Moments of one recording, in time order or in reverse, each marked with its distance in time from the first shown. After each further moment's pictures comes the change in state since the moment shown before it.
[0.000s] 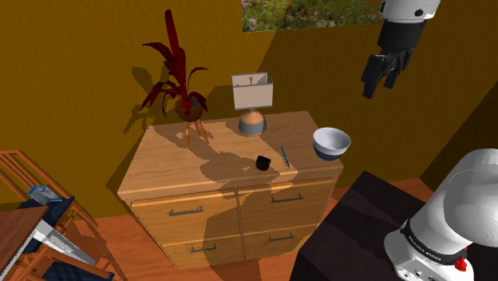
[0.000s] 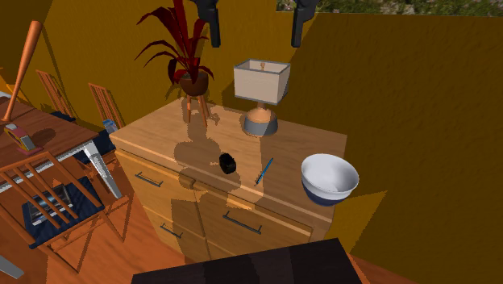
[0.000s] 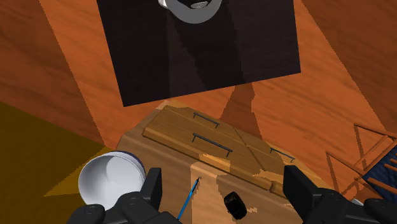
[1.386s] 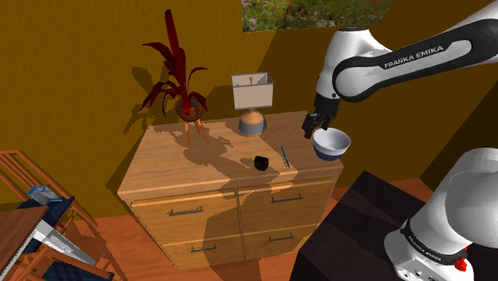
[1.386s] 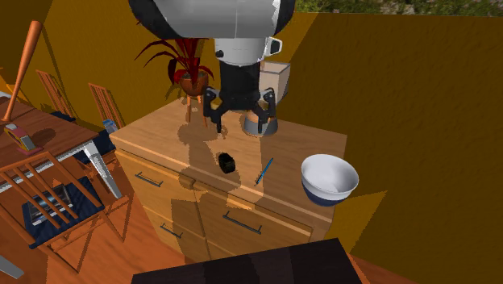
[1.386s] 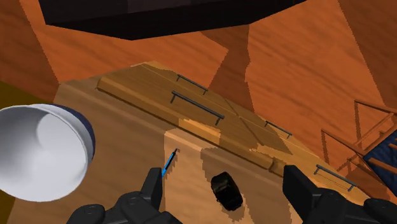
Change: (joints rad) arm 0.048 0.381 -0.052 -0.299 0.029 0.787 -0.050
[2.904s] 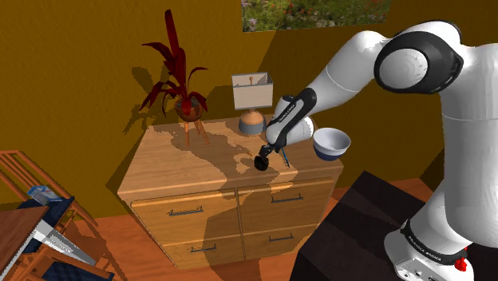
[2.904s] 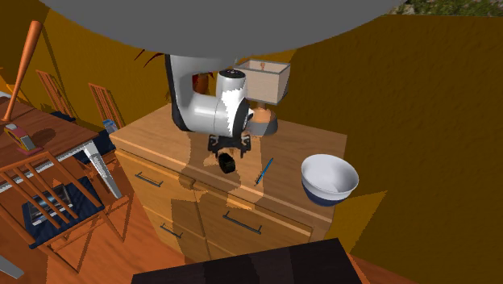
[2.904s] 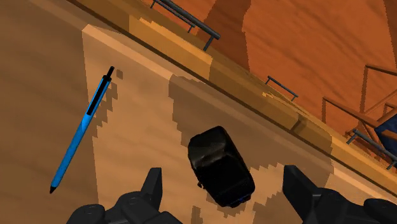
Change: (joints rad) arm -0.004 0.954 0.088 0.416 0.350 0.659 -0.306
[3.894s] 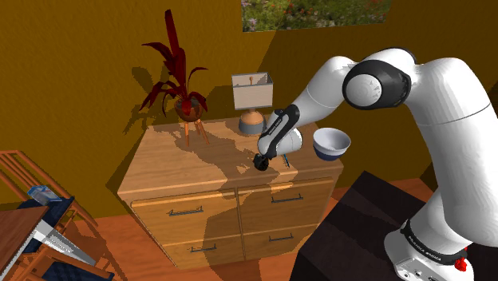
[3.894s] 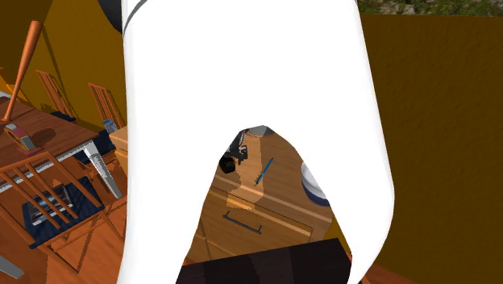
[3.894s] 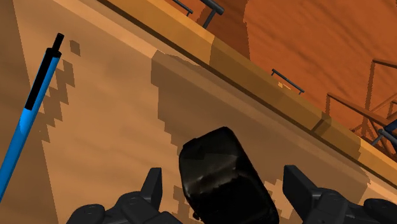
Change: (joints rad) arm -0.030 0.235 0.047 0.180 0.019 0.075 -0.027
